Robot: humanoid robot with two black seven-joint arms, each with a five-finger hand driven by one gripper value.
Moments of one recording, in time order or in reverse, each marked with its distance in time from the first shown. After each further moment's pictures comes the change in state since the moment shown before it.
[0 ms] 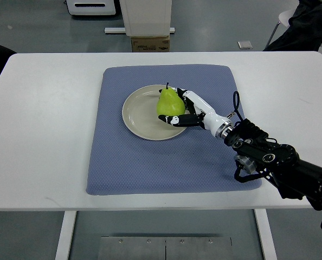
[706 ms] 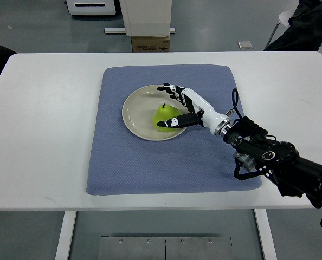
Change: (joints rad) left arm 0.000 0.000 0.000 0.000 0.000 0.000 0.000; right arm 0.015 0.000 0.000 0.007 0.003 0.017 0.000
